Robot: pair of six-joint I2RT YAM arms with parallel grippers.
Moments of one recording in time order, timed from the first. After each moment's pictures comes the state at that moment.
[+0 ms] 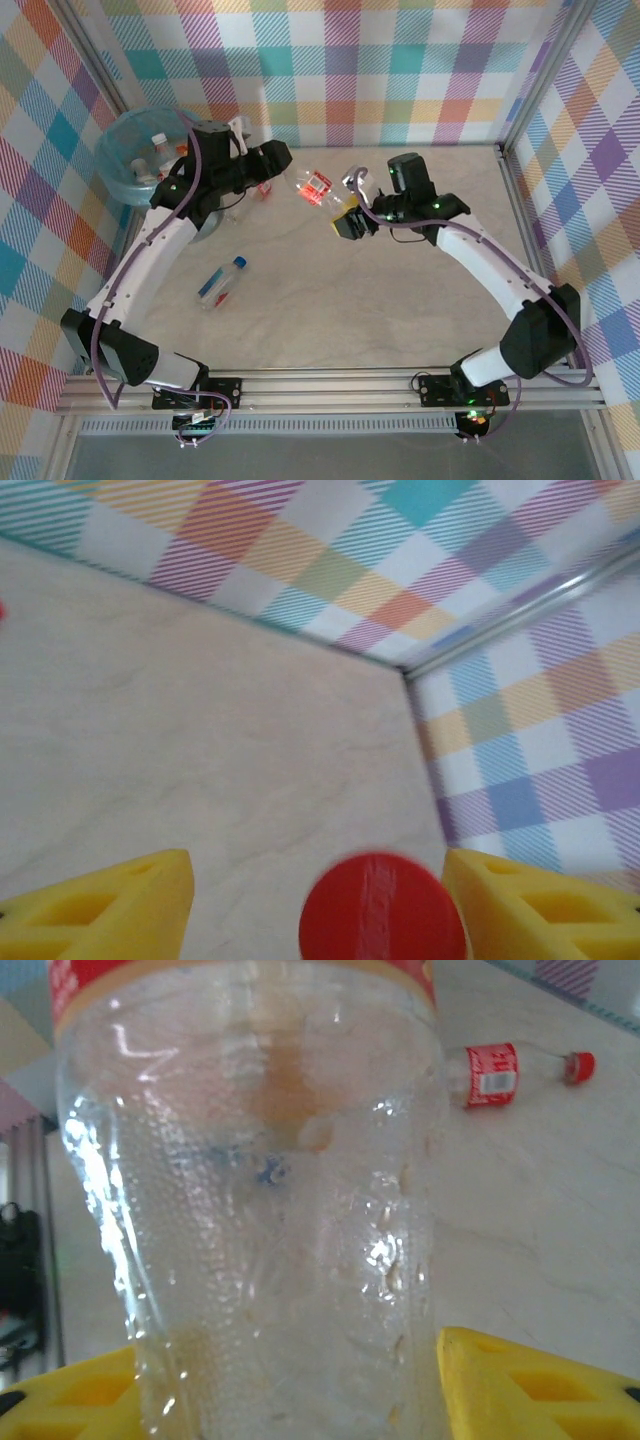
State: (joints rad) left arm -0.37 1.43 1.56 -0.54 0.27 -0.72; right arm 0.51 1.44 1.30 -0.50 -0.63 -0.19
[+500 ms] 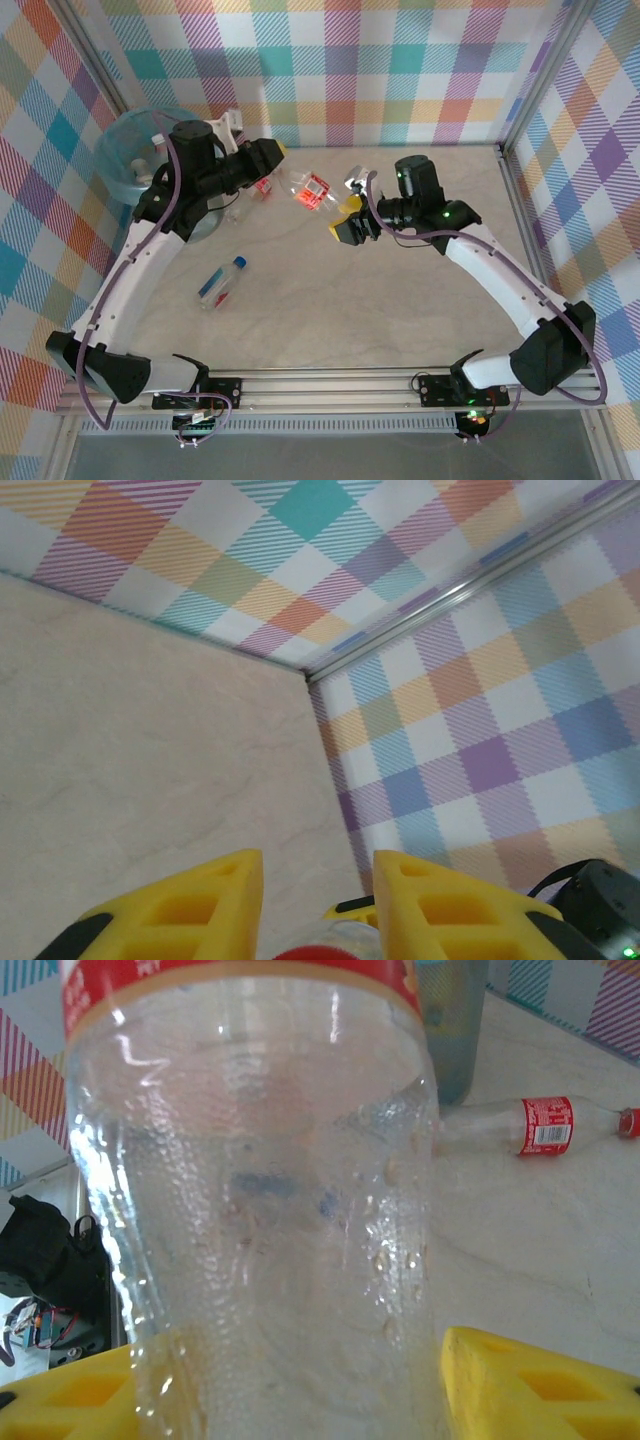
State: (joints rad) left arm -0.37 1.33 1.55 -0.50 0.38 -0.81; right arm 0.52 1.36 1.28 -0.48 -0.70 -0.16
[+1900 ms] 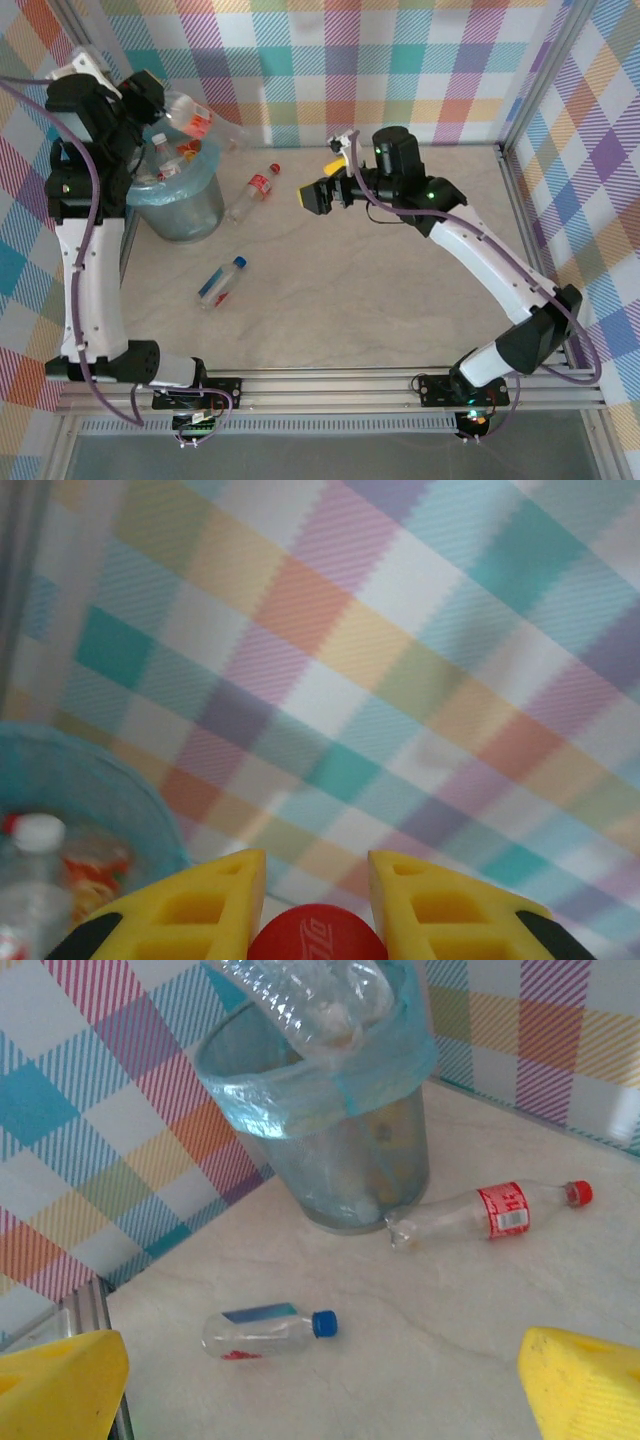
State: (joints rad) left arm 0.01 1.42 2.07 -0.71 -0.06 -0.55; right arm 0.67 1.52 1.61 -0.46 -0.45 0.17
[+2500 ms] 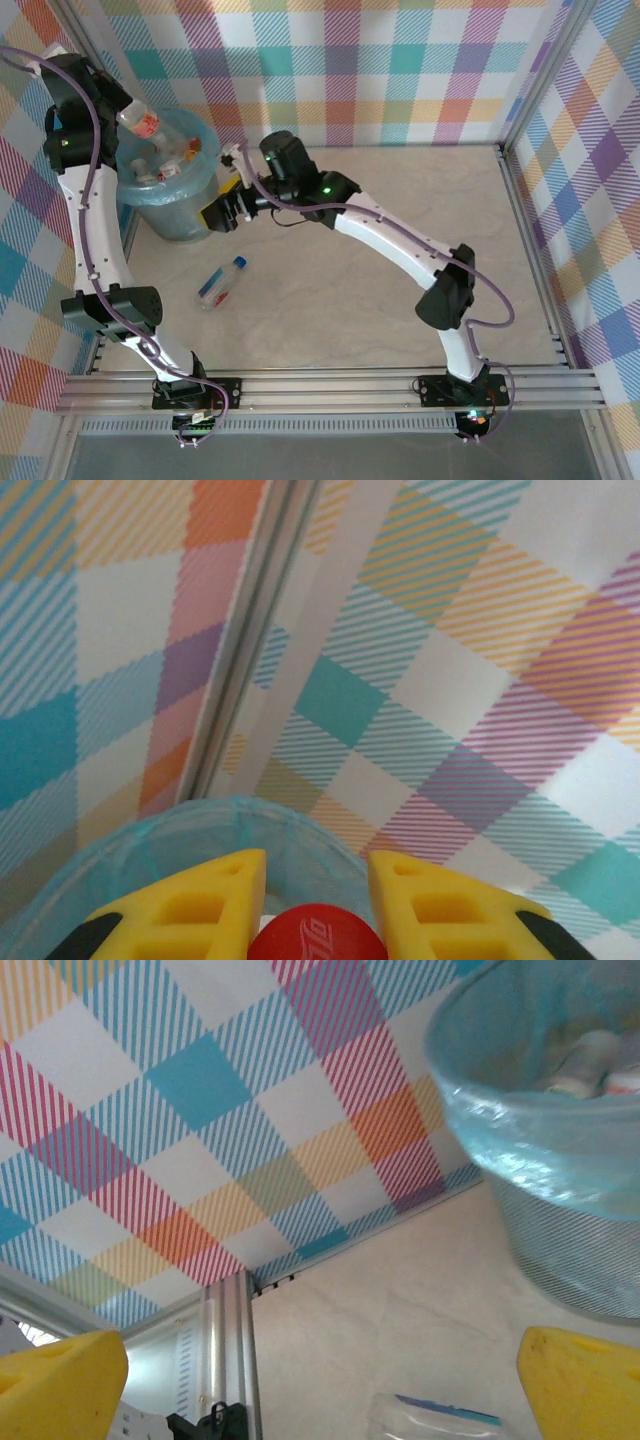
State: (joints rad) left arm 0.22 1.69 2.17 -0.71 -0.14 -0.44; right arm 0.95 2.05 2.19 -0.48 -0.56 0.26
